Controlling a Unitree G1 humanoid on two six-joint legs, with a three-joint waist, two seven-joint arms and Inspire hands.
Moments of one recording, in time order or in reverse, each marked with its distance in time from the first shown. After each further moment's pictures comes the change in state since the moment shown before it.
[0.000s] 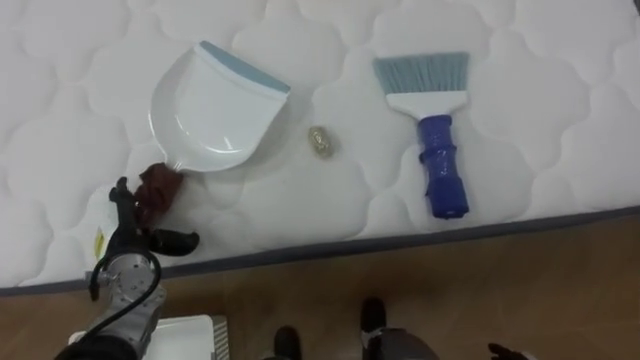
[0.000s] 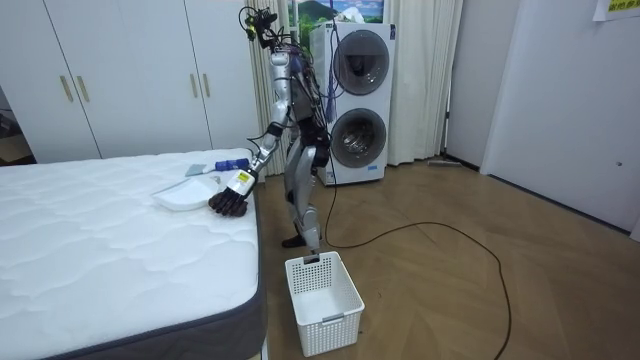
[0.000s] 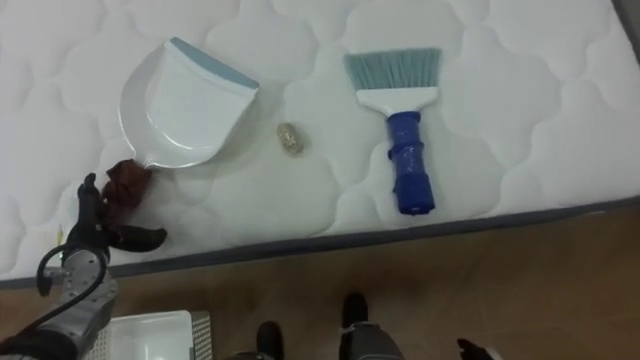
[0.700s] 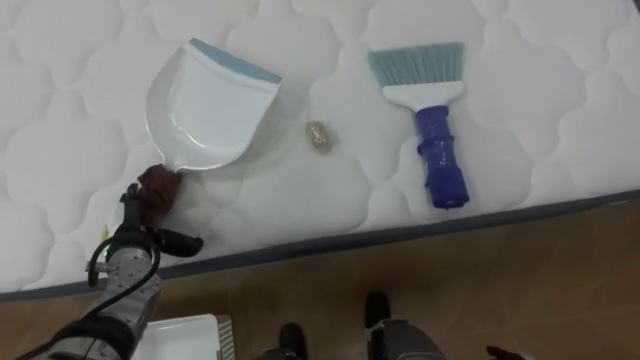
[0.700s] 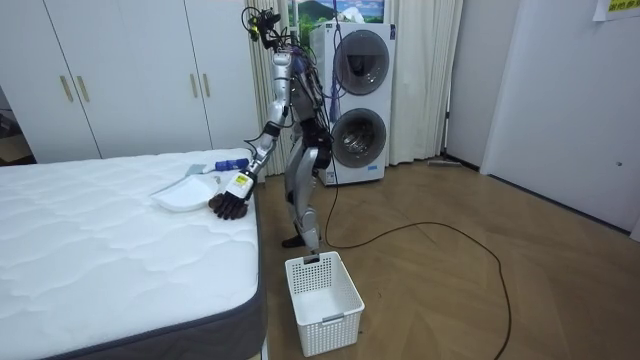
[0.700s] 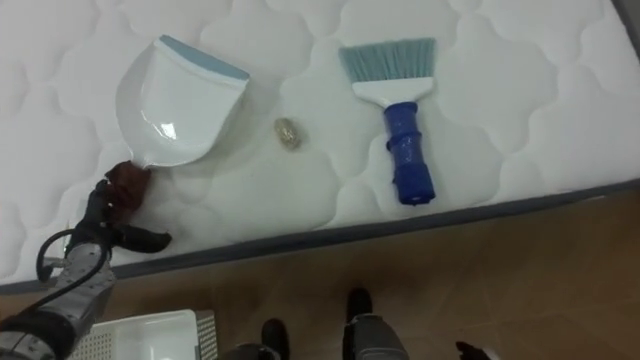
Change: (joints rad) left arm -0.086 0.035 -0.071 0.101 -0.048 0.043 -0.088; right arm 0.003 -0.016 0.064 -0.022 -0.011 0.041 -0.001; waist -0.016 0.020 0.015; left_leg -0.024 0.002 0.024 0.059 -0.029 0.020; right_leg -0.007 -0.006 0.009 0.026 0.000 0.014
